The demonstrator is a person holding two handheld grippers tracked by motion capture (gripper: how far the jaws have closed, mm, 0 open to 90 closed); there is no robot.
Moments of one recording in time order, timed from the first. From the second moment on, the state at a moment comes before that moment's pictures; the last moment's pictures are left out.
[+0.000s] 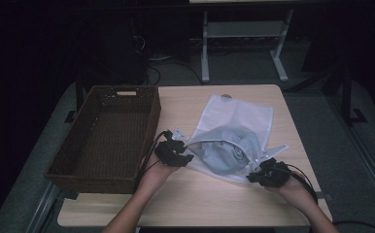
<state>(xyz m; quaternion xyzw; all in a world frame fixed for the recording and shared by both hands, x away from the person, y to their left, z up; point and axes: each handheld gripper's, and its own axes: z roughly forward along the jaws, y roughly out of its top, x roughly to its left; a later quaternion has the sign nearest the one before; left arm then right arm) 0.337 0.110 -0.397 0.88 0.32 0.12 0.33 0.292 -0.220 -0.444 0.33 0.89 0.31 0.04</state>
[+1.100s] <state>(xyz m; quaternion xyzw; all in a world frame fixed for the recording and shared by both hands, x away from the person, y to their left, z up) 0.359 -0.026 -0.430 0.90 0.23 0.05 0.35 0.291 -0.220 -0.449 0.32 0.91 0.28 0.03</state>
